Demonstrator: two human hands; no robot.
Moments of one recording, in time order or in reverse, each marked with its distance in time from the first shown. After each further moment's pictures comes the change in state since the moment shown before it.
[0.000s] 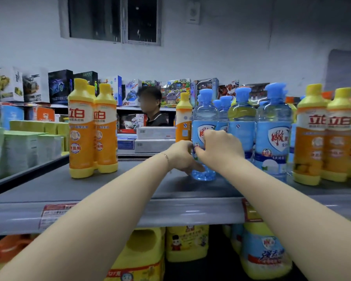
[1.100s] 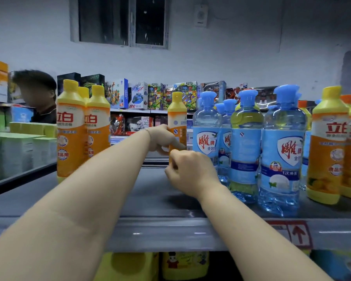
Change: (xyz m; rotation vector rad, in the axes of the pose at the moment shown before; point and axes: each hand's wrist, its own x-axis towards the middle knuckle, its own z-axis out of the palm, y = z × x) left_hand 0.057 0.003 -0.065 -0.121 0.089 -0.211; right_hand 0.005 -0.020 0.050 0.307 0.053 -0.389
